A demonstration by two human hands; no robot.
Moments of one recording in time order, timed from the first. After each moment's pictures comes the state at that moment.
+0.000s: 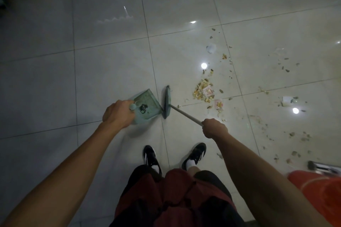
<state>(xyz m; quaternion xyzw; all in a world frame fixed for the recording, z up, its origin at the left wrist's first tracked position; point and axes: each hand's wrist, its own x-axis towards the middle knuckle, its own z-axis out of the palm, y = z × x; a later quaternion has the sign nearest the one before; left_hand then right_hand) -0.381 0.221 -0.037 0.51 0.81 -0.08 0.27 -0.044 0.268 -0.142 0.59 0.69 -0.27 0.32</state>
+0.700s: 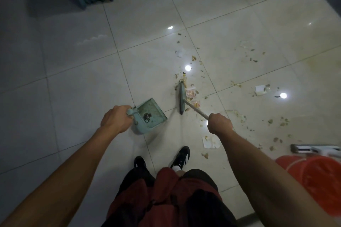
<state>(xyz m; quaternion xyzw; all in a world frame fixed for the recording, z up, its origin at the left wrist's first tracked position) -0.214 0.295 -0.040 0.58 0.76 -0.10 0.28 0.149 0.311 -0.115 0.68 0.64 -0.23 0.27</state>
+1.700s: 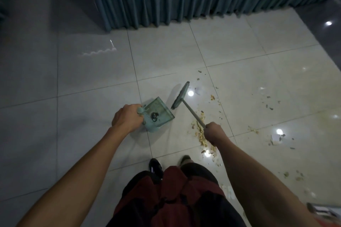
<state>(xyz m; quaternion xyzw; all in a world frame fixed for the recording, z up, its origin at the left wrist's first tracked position) -0.420 0.513 -0.009 0.54 0.79 0.00 0.29 -0.097 0.540 -0.104 0.77 0.51 -0.36 0.14</state>
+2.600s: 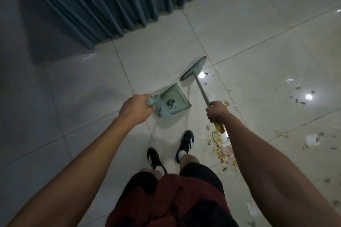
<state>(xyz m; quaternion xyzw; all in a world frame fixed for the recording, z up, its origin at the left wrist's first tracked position) -0.393 0.930 -0.034 0.62 0.72 -0.10 0.29 -0.103 0.931 -0.161 0.76 0.33 -0.55 -0.02</state>
